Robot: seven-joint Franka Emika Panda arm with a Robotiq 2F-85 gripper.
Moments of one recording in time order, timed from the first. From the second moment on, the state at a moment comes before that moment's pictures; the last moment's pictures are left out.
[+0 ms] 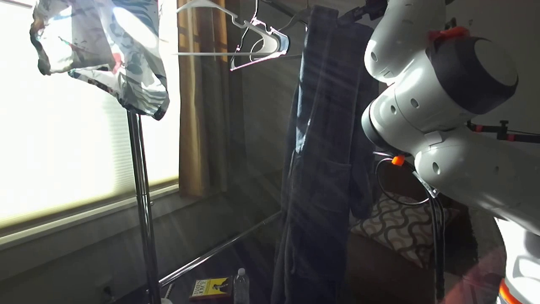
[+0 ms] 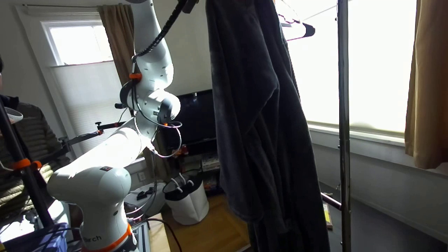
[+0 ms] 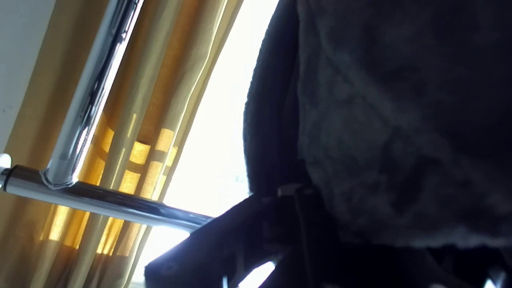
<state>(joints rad) 0.75 1.16 -2.60 -1.91 2.14 1.14 -1.33</state>
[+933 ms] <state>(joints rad) 0.61 1.22 -2.60 -1.71 2.13 1.24 -0.98</state>
